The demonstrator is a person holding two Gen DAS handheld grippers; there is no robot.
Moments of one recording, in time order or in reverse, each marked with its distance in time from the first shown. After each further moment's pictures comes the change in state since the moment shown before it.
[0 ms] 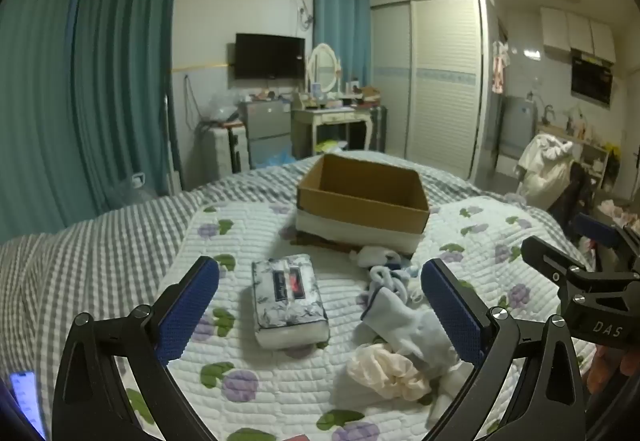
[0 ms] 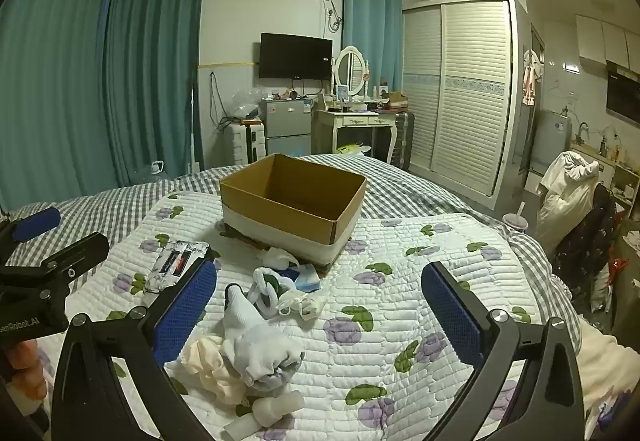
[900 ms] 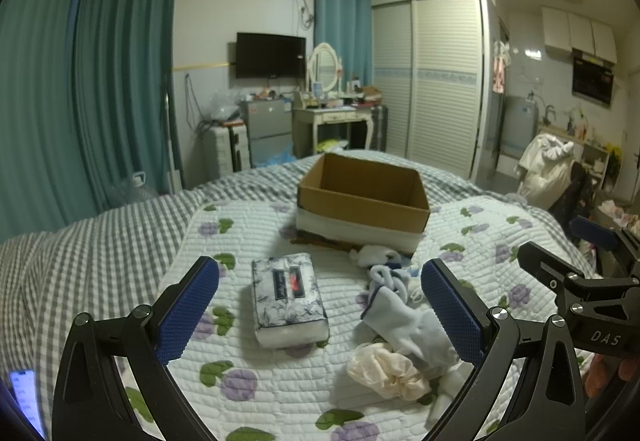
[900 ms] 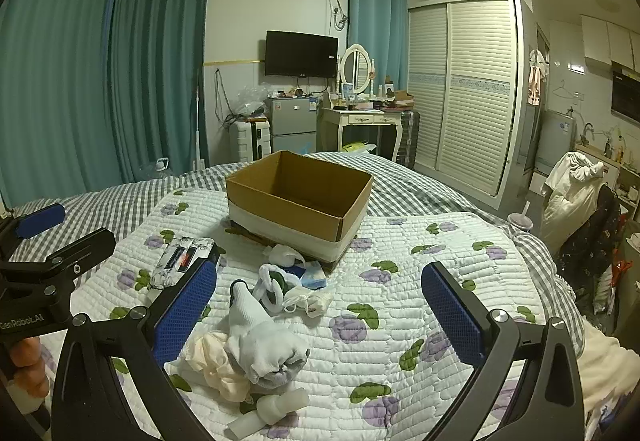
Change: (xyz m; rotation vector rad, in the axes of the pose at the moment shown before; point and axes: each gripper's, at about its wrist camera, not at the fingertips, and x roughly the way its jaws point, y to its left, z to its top) left arm 0.001 0.001 0.000 0.001 0.007 0.003; right arm 0.003 0.003 -0.001 -0.003 0.004 0.006
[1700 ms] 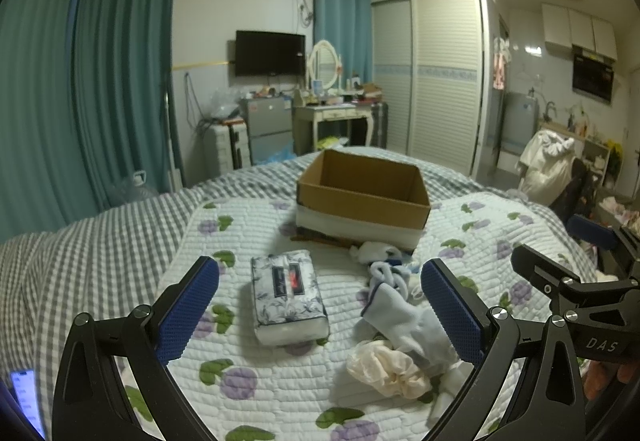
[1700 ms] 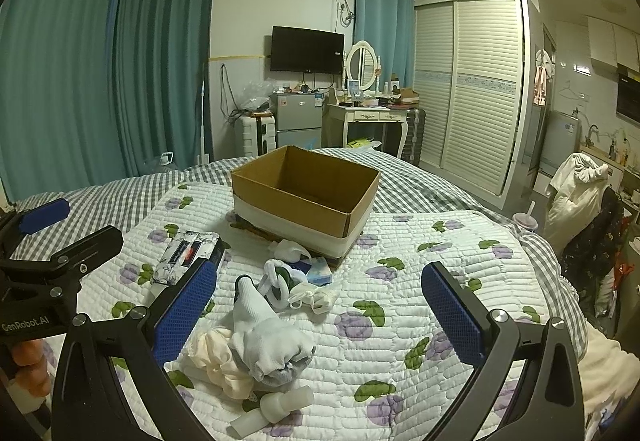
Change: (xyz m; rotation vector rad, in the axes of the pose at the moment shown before) left arm 0.002 -0.003 -0.003 0.002 0.005 0.005; right arm 0.003 0.005 -0.003 -0.014 0.020 0.020
